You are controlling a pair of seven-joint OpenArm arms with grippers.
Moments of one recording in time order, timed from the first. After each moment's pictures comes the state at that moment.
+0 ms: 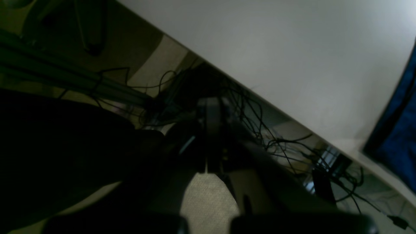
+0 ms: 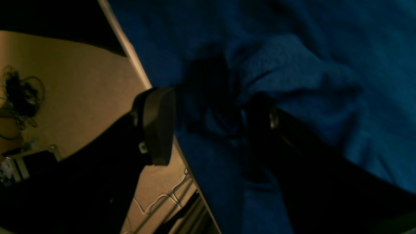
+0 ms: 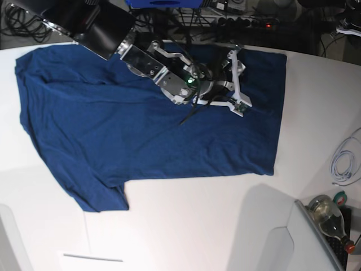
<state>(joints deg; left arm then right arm) 32.4 -5.4 -61.5 92.5 -18.1 -24.7 31.6 10.4 -3.8 -55.9 68.3 26.6 8.5 -44.5</state>
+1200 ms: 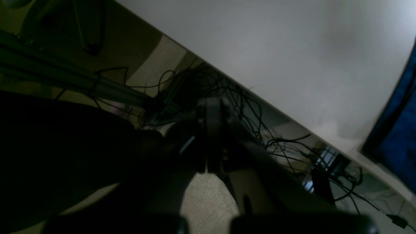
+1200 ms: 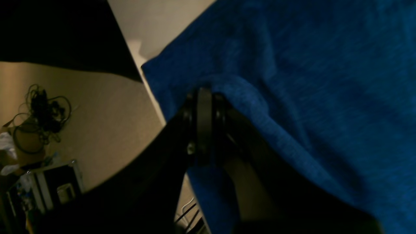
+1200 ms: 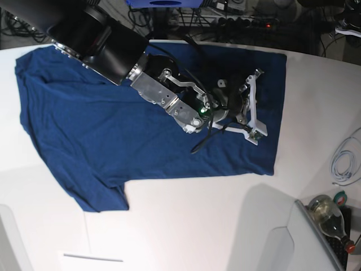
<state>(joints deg) 32.2 -5.2 -61.0 92.5 -18.1 -24.7 31.7 18.6 -7.1 -55.8 65.9 35.3 8.5 -44.1</state>
